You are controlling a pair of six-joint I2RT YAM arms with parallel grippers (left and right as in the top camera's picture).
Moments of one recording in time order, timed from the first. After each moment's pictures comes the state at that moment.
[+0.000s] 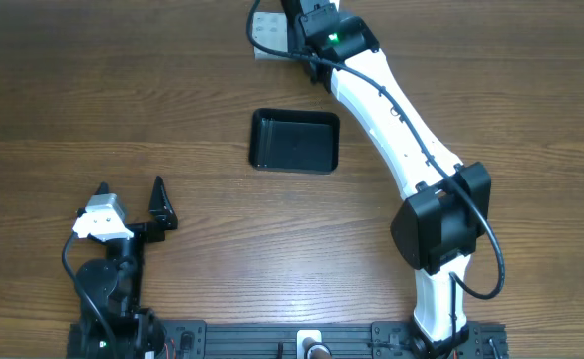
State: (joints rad) left arm 0.06 0.01 0.01 -0.07 0.00 -0.20; right arm 0.49 2.10 2.04 -0.84 0.39 0.35
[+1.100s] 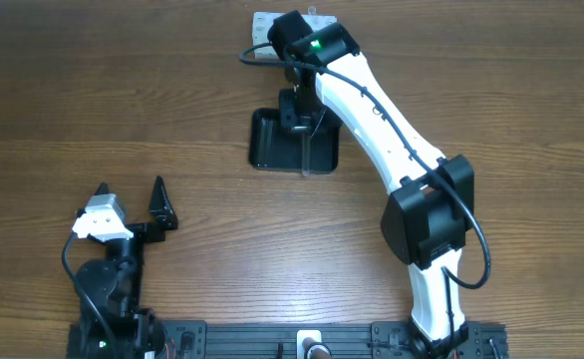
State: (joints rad) left arm 0.06 0.01 0.01 -0.07 0.00 -0.20; right arm 0.50 2.15 2.04 -1.37 -0.06 0.45
